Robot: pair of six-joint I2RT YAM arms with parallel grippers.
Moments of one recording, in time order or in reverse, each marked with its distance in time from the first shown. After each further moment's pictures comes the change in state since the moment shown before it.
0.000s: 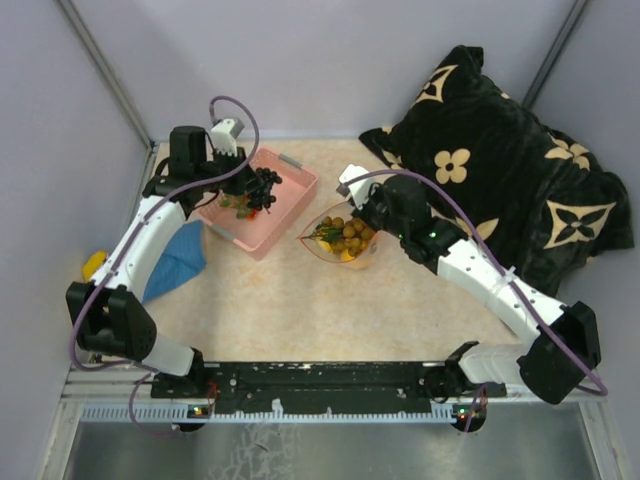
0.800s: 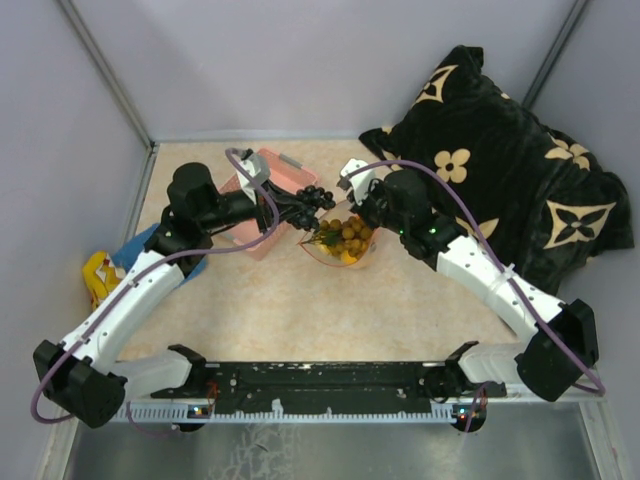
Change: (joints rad) left arm -0.289 -0.374 -0.272 0.456 0.300 0.146; right arm -0.013 0.021 0.032 0.000 -0.078 0.077
